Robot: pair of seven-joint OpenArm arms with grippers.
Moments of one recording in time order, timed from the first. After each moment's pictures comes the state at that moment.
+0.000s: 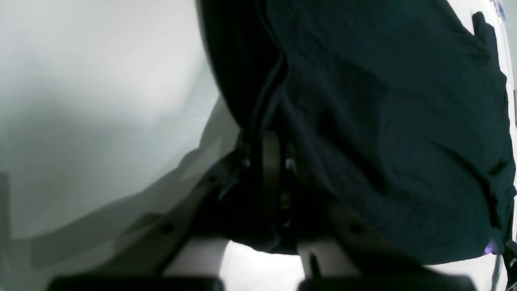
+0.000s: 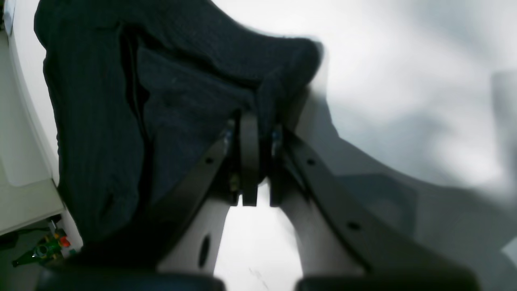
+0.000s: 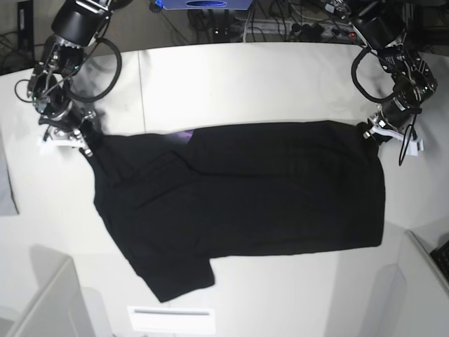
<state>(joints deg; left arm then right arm) 2.3 -11.9 -44.8 71.5 -38.9 -29.9 53.2 -2.2 5.9 33.4 77.2 44.7 0.9 -52.6</state>
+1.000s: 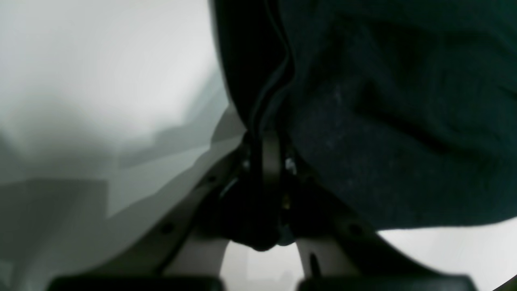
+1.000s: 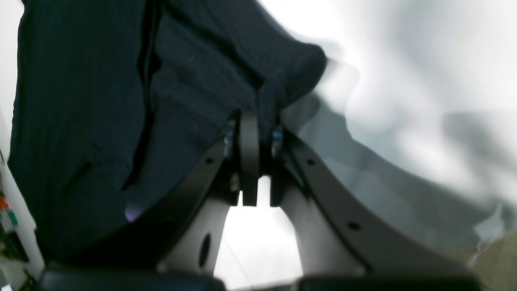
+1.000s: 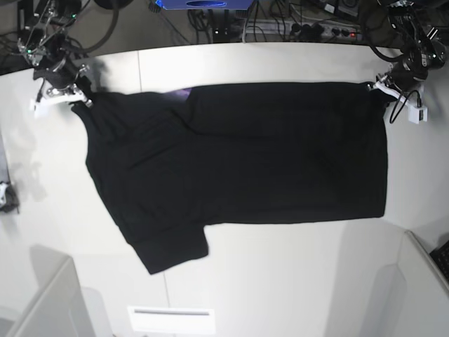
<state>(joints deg) 20.5 -16.5 -40.0 85.3 -39.7 -30.1 53.5 -22.9 5.3 33.6 99.7 45.4 0.9 -56.9</state>
